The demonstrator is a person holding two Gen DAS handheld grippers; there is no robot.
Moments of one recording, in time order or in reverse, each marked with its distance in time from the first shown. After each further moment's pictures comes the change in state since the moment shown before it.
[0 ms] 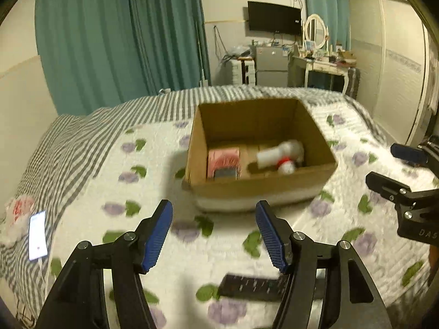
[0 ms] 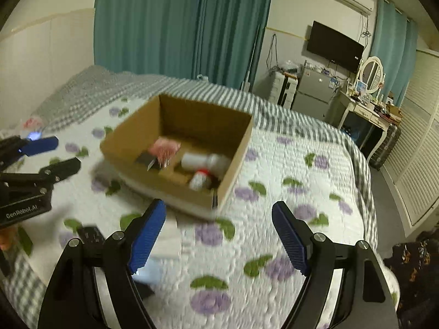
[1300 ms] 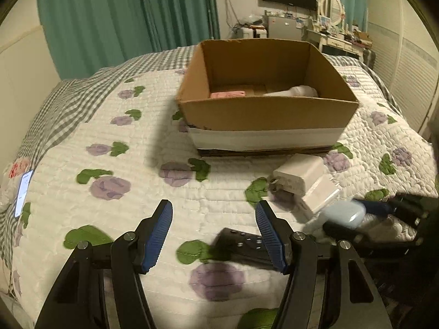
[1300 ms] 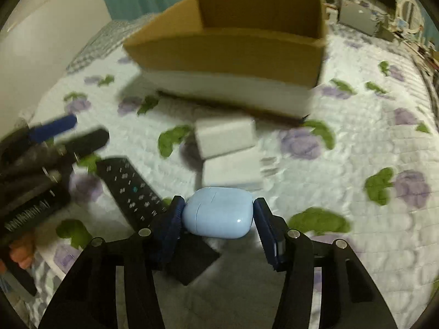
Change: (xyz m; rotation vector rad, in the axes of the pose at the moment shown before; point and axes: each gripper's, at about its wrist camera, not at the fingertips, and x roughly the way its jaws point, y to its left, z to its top) left arm 0.043 -0.014 -0.049 -0.040 0.162 0.025; right arm 0.072 0.032 -0.061 0.093 0.265 0.255
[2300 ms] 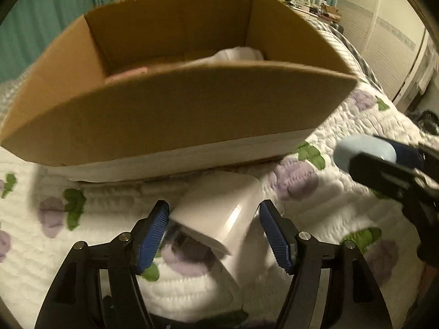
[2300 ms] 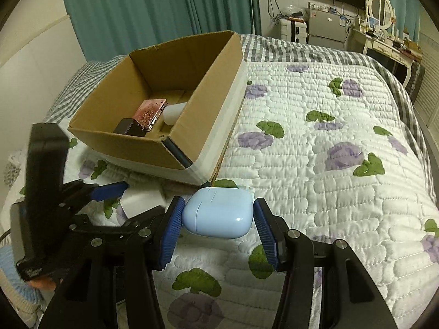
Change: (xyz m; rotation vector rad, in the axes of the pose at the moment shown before) left arm 0.097 -0.080 0.042 0.065 0.162 -0.226; right arm -0.009 -0.089 0.041 0.096 -0.097 -0.033
